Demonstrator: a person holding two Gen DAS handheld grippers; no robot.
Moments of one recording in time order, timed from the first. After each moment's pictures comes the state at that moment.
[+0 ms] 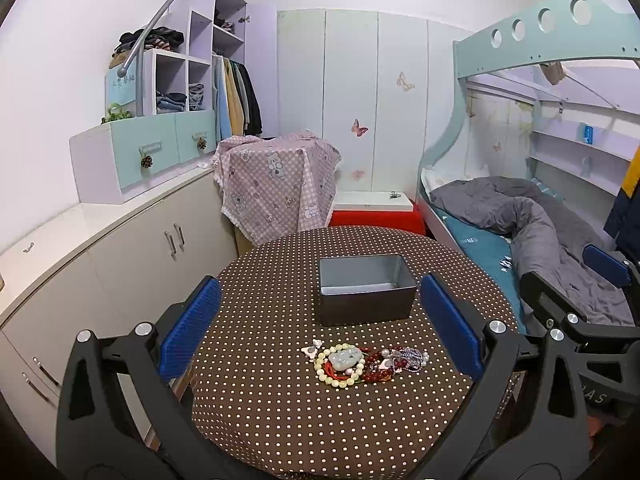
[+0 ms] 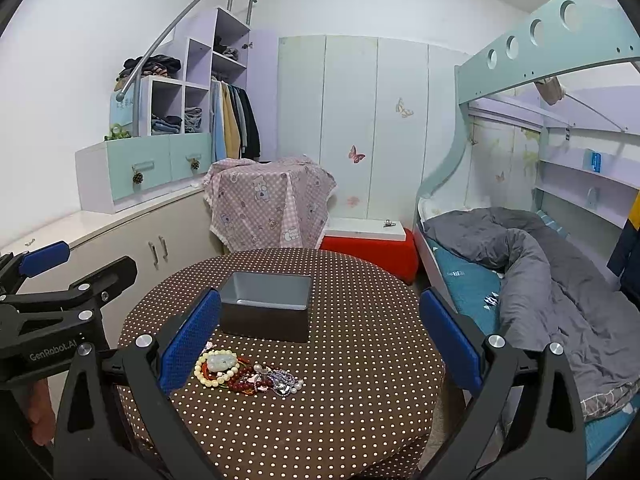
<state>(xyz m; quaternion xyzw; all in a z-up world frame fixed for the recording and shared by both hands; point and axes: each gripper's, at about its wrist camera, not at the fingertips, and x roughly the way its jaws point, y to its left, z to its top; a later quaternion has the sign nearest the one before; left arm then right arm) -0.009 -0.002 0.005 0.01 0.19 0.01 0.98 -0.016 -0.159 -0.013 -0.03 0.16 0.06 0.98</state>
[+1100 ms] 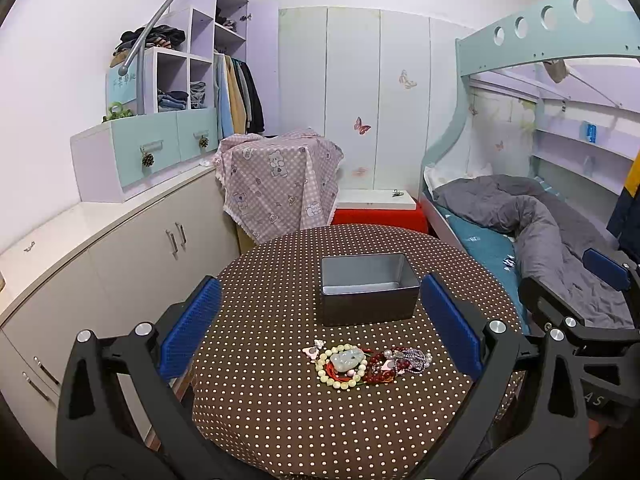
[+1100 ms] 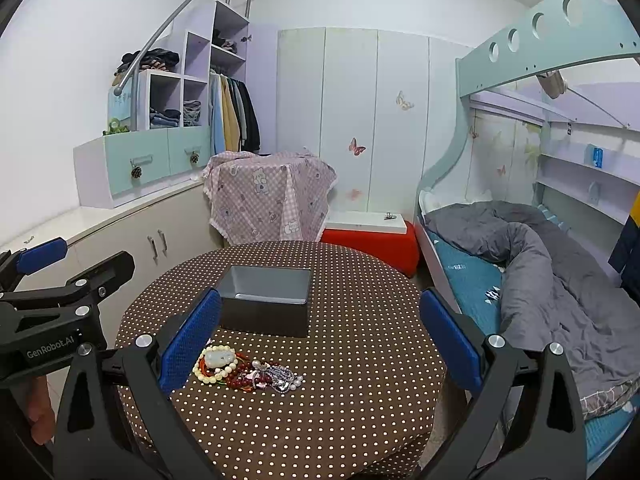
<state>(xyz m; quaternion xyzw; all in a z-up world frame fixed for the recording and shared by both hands) -0.004 0.000 0.003 0.01 0.19 0.01 0.98 -0.009 -0.155 -0.016 -0.03 0.17 0.05 0.98</state>
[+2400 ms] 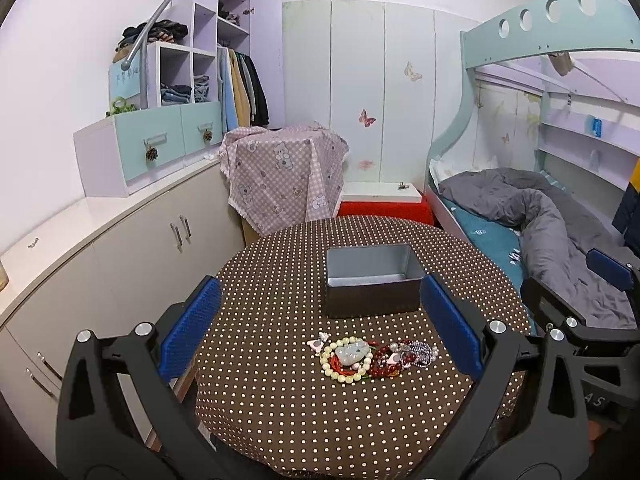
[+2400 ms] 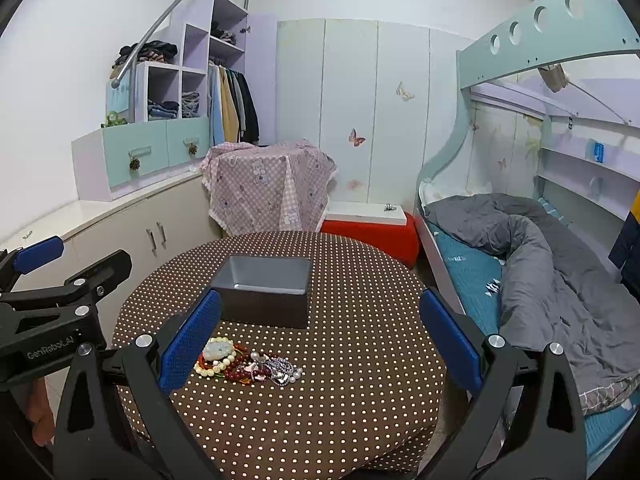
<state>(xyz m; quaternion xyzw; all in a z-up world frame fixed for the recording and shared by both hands) 0.002 0.000 -0.011 0.01 0.21 0.02 0.98 -0.005 -0.155 -0.026 -0.03 0.19 0.05 0.98</state>
